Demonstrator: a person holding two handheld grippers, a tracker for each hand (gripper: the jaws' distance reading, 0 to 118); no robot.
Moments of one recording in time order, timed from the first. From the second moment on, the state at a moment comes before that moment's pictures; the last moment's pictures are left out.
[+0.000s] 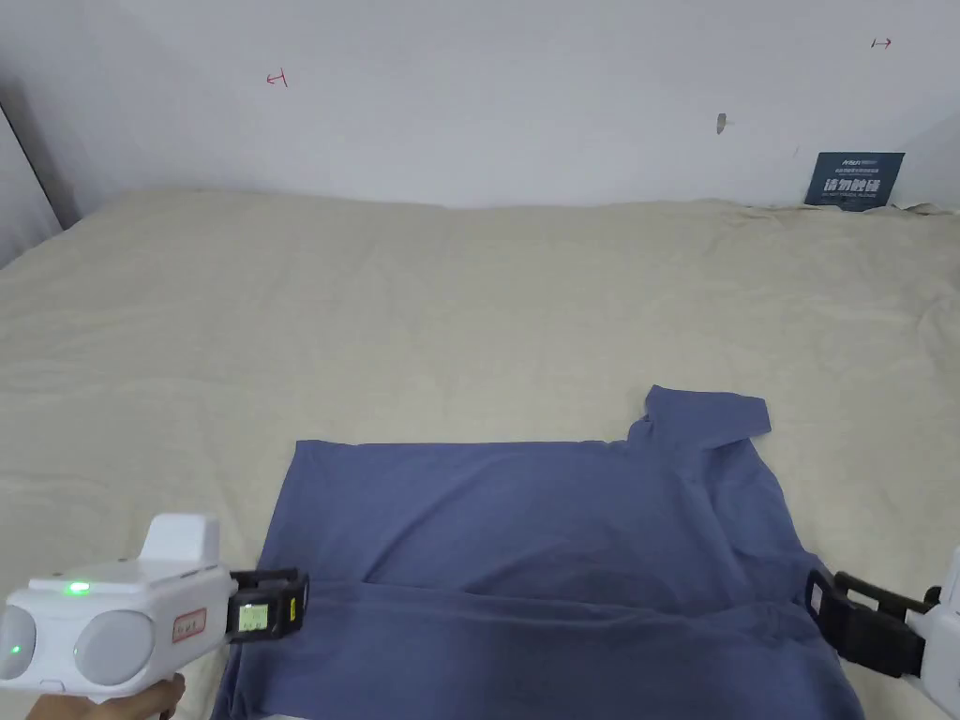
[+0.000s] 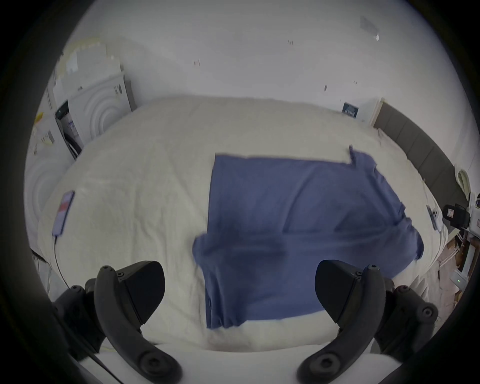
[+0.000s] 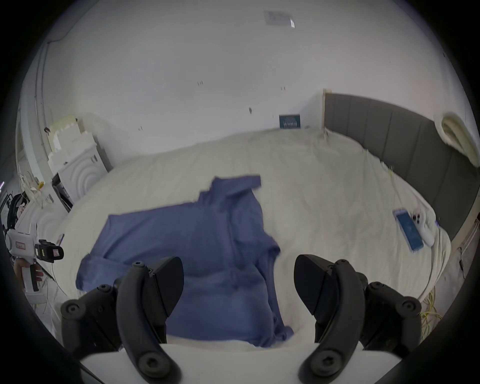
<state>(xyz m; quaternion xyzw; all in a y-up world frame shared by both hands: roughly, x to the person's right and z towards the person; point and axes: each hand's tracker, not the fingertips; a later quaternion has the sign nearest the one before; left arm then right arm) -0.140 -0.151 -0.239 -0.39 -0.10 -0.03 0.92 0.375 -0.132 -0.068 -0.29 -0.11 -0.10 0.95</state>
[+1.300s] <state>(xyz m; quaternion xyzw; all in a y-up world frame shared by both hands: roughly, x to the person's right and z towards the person) -0.092 -0.193 -0.490 -0.38 -0.11 -0.03 0.92 0.367 -0.102 -0.204 -0.20 -0.12 -0.05 0.97</state>
